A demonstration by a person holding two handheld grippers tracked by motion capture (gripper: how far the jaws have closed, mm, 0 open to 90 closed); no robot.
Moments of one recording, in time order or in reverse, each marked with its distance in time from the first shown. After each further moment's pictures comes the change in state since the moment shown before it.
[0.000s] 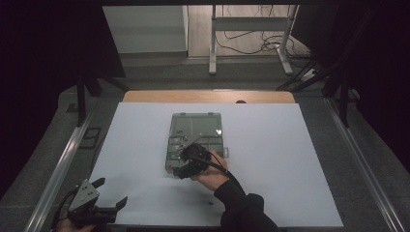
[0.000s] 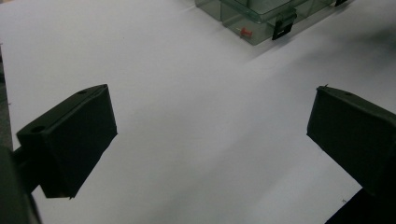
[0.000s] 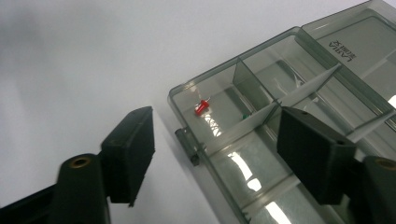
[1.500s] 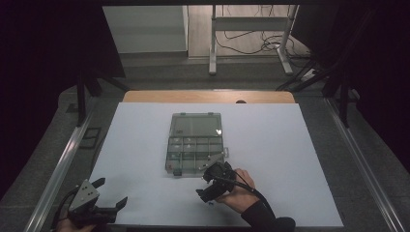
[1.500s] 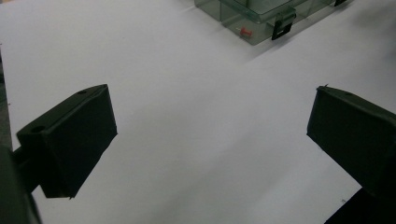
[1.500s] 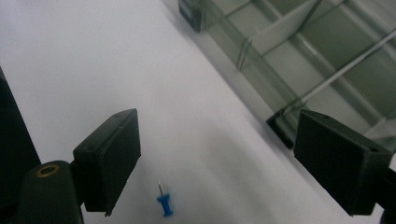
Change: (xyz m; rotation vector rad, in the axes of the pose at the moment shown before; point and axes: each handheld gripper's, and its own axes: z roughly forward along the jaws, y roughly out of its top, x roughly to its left) left arm 0.000 0.000 0.000 -0.001 -0.002 0.000; right arm 0.013 -0.065 -0.048 0.176 -0.042 0.057
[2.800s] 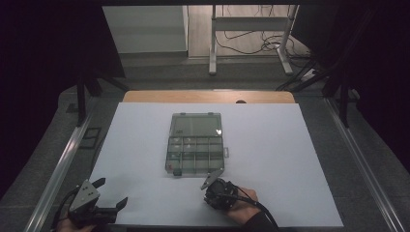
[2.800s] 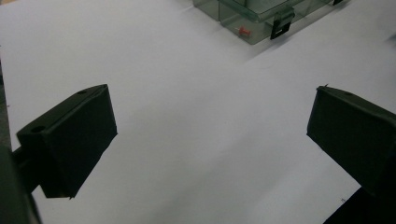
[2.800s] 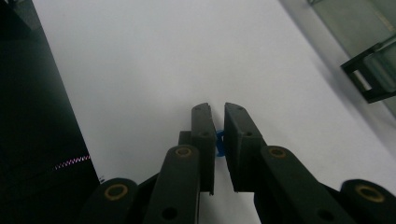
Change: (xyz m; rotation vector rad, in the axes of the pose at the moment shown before) left arm -0.001 0.000 0.000 0.003 -0.003 0.011; right arm 0.019 -0.031 0.010 0.076 0.070 -0.091
